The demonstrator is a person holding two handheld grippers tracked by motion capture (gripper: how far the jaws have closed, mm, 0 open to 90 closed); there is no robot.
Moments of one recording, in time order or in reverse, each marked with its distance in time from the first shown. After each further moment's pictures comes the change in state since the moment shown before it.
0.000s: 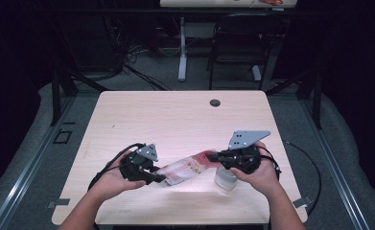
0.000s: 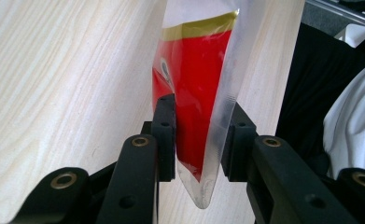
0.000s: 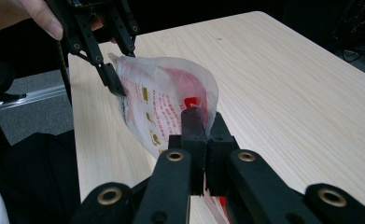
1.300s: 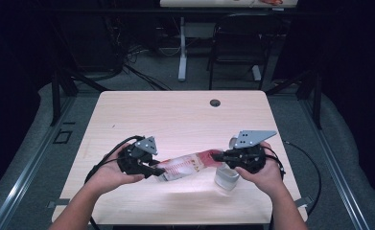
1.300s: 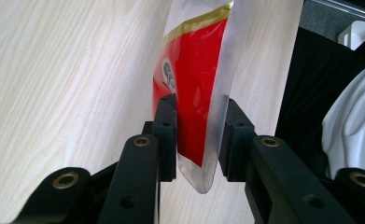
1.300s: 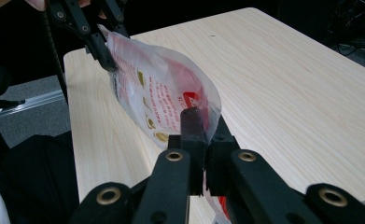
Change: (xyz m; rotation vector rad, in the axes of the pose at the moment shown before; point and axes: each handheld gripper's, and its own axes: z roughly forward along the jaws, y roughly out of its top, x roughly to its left) left arm 0.000 0.017 -0.023 -0.001 0.026 0.035; right arm -0.008 -0.009 -0.008 -0.008 -0.013 0.037
